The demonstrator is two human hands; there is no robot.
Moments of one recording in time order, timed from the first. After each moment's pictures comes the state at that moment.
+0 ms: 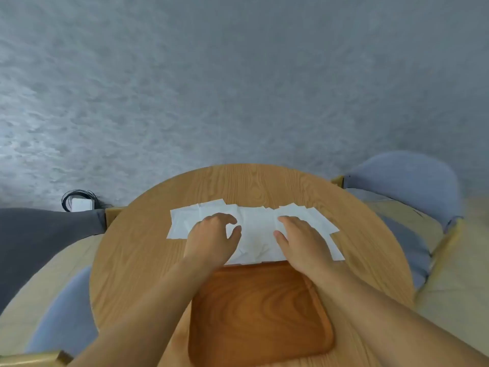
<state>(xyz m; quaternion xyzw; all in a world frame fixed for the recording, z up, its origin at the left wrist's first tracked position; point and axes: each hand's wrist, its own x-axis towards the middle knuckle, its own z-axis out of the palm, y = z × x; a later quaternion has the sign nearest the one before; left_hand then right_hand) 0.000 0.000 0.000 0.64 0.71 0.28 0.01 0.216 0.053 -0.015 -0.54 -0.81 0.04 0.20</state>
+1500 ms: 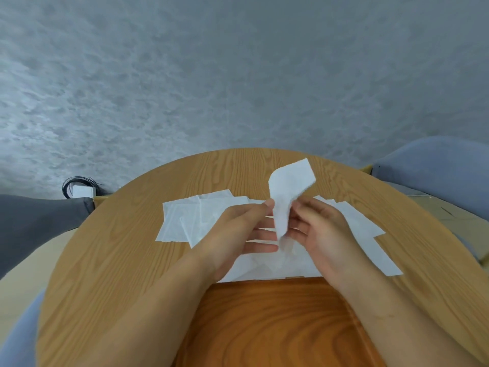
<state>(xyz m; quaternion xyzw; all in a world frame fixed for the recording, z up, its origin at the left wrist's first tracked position) 0.007 0.040 -0.012 0.47 0.50 0.47 0.56 0.184 0.082 -0.021 -0.33 -0.53 0.61 0.49</state>
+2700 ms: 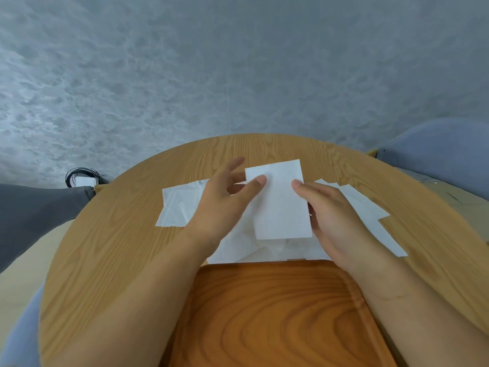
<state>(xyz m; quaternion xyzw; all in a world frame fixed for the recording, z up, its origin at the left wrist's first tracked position) -0.004 0.044 -0.010 0.53 0.56 0.54 0.34 0.187 0.077 -0.015 -0.40 -0.58 0.58 0.42</state>
